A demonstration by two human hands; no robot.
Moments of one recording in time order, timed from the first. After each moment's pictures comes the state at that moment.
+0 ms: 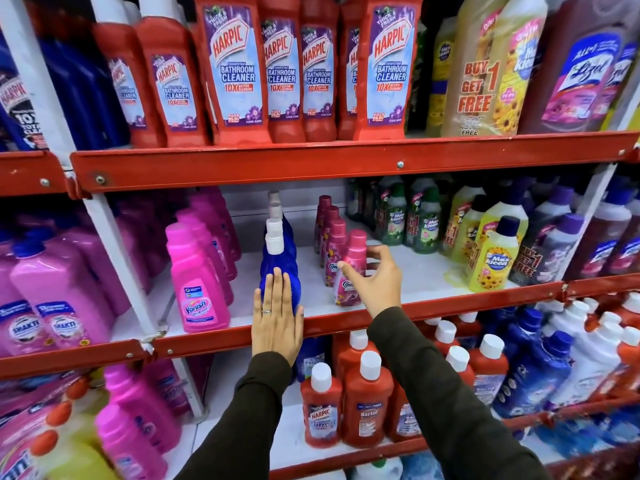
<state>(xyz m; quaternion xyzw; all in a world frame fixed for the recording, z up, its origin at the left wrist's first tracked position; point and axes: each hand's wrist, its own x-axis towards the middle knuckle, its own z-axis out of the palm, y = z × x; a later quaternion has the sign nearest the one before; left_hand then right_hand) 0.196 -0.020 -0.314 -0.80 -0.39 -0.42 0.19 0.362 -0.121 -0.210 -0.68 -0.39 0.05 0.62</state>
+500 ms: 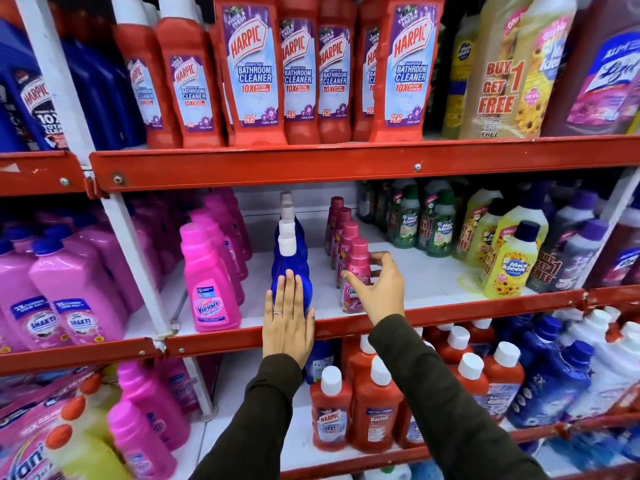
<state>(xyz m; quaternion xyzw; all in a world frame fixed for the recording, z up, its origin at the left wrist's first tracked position) 0.196 -0.020 -0.314 -0.80 -0.39 -0.41 0.20 0.353 -0.105 -0.222 -0.71 -0.40 0.03 0.57</state>
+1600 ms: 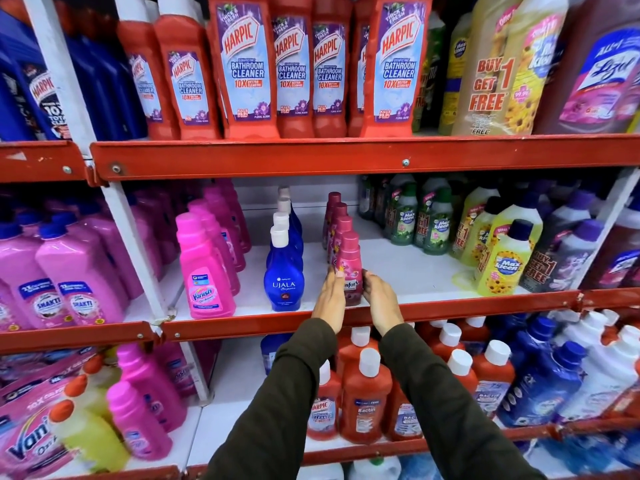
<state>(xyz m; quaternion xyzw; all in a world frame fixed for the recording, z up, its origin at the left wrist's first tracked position) 0.275 -0.075 -0.255 -0.67 -0.37 -0.32 -0.56 0.364 -0.131 -0.239 -0.61 -0.36 0.32 0.62</state>
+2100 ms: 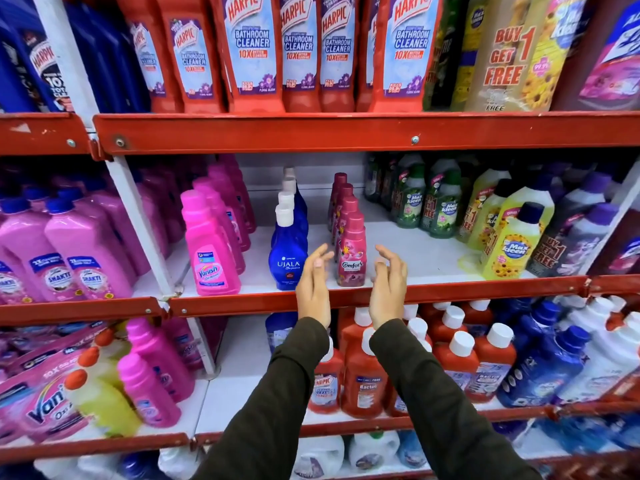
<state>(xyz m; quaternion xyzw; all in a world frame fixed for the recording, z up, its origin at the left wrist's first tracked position) 0.241 -0.094 -0.263 -0.57 -0.30 -0.55 -0.53 0.342 -0.150 -0.243 -0.60 -0.34 0.13 0.71</state>
